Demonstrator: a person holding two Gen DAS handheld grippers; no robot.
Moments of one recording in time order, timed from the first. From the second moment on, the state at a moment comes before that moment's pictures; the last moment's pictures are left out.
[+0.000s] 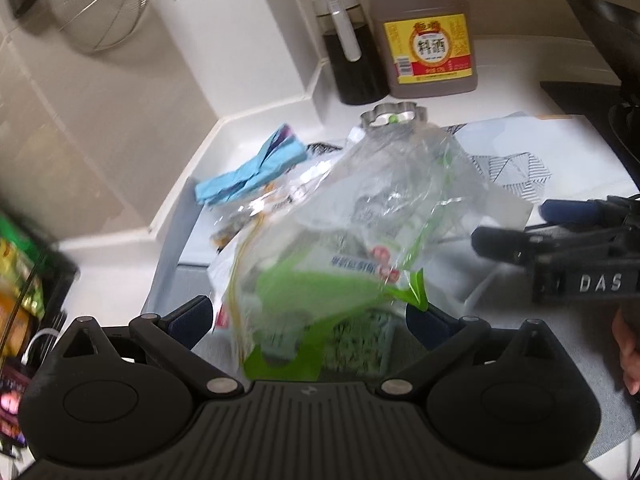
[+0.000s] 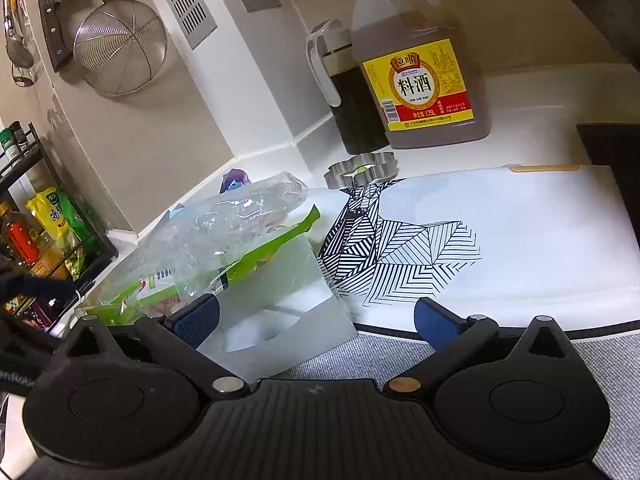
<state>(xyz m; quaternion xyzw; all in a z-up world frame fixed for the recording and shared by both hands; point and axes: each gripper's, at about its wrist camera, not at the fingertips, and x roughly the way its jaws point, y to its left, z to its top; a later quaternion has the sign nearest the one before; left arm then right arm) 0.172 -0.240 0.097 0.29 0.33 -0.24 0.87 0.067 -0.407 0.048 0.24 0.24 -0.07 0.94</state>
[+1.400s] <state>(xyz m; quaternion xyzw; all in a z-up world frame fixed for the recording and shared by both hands) 0.196 -0.090 0.104 0.13 0.39 -0.10 0.91 0.058 -0.429 0.035 0.30 0.23 -0.08 0.92</state>
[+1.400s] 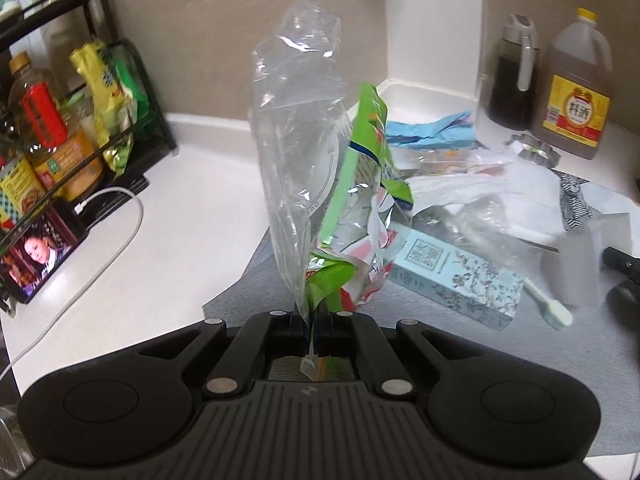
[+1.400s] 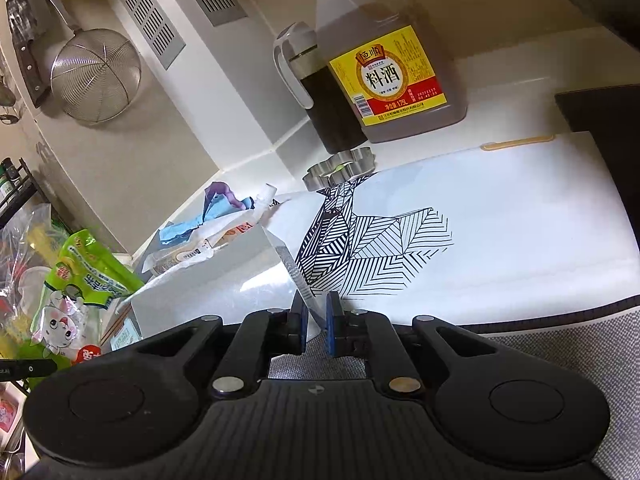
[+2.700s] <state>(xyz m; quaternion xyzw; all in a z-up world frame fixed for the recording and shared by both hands) 0.187 -0.030 0.166 0.08 0.30 -0.10 0.94 0.060 -0.428 0.033 0.31 0.23 -0.06 0.92</state>
